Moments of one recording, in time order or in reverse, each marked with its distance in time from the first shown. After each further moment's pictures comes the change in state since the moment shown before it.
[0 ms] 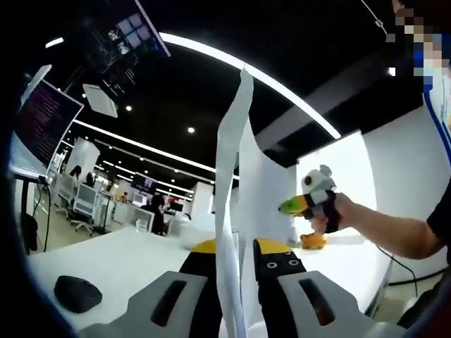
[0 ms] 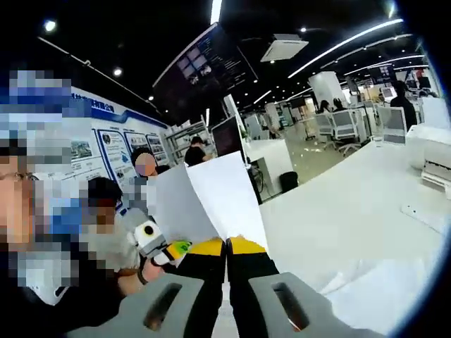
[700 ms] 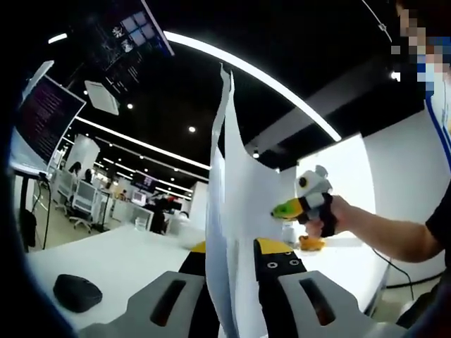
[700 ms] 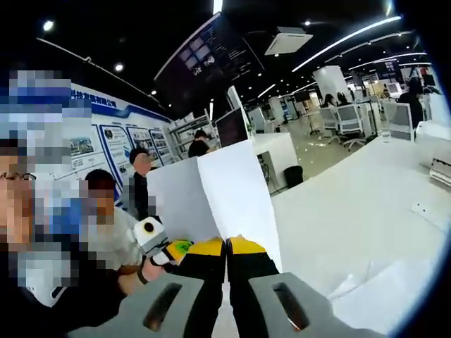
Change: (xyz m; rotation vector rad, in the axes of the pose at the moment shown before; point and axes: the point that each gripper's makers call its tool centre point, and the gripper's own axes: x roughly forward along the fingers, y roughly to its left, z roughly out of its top) left arm 0.001 0.000 0.000 -0.013 0.001 -0.009; right arm -0.003 -0.003 -0.005 -0.022 0.054 0.009
